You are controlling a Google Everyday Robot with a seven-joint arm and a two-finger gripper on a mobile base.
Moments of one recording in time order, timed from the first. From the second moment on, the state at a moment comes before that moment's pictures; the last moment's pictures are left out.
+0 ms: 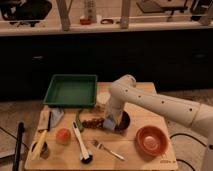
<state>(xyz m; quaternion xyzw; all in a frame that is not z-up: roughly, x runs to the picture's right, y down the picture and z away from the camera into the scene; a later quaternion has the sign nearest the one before) 0.044 0.170 0.779 -0.26 -0.26 -0.42 0.83</state>
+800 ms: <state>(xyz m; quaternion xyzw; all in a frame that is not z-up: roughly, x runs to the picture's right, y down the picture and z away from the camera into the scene) 0.102 0.135 0.790 -0.25 -0.20 -0.38 0.87</state>
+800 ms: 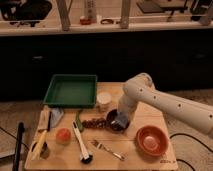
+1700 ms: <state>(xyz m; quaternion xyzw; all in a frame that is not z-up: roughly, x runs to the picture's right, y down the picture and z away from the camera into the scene) 0.035 0.157 0.796 -0.26 -0.25 -0.43 0.83</state>
